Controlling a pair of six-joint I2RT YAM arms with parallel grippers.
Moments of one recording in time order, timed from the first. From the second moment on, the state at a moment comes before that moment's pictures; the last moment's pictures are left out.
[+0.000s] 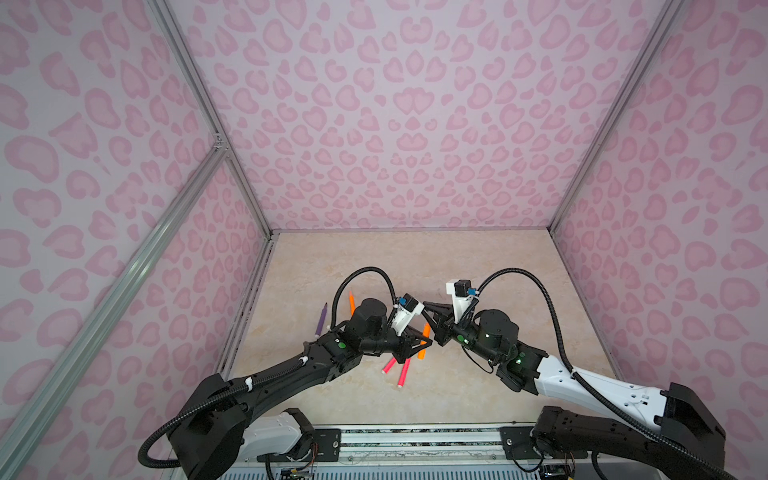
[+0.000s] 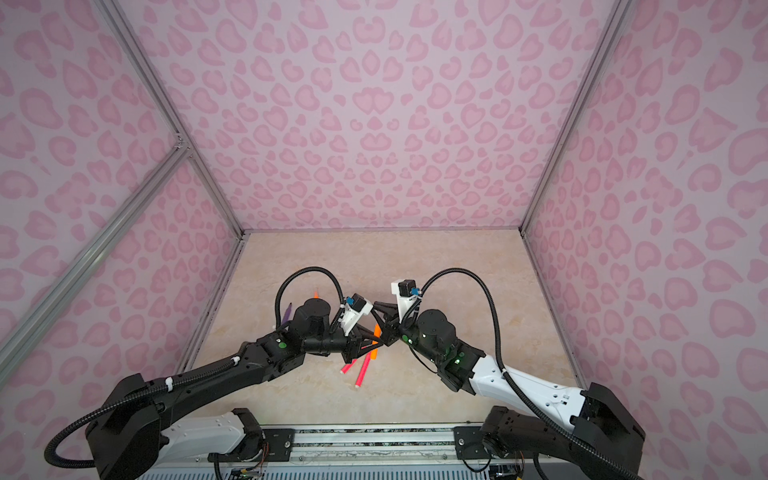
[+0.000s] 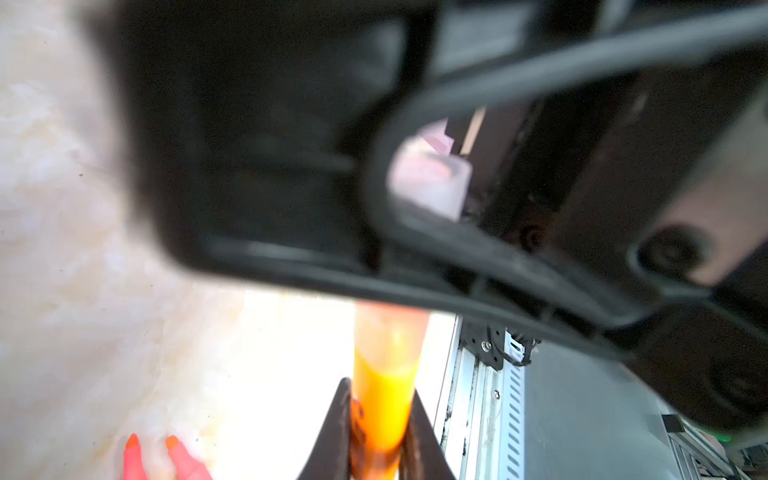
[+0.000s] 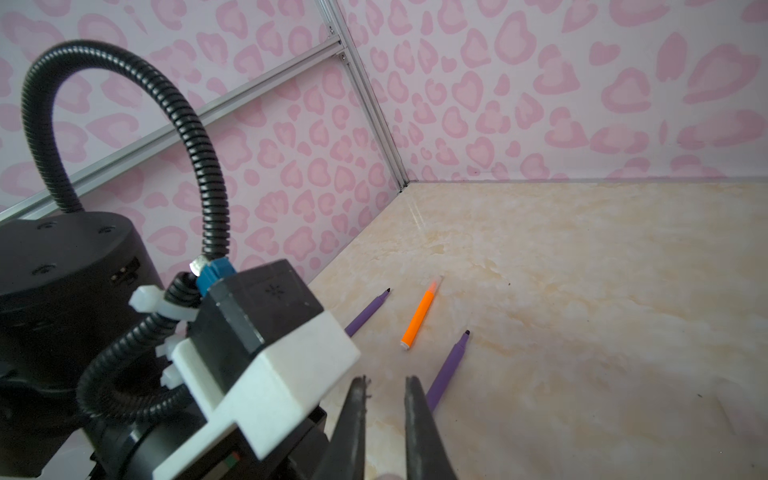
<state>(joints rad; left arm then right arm) -0.78 1.23 0.68 0.08 0.53 -0.31 0.90 1.11 0.57 0.39 0.02 0.47</state>
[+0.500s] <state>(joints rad) -0.78 1.19 0.66 0.03 0.50 -0.29 0.96 1.07 0.54 0.36 0.16 0.55</state>
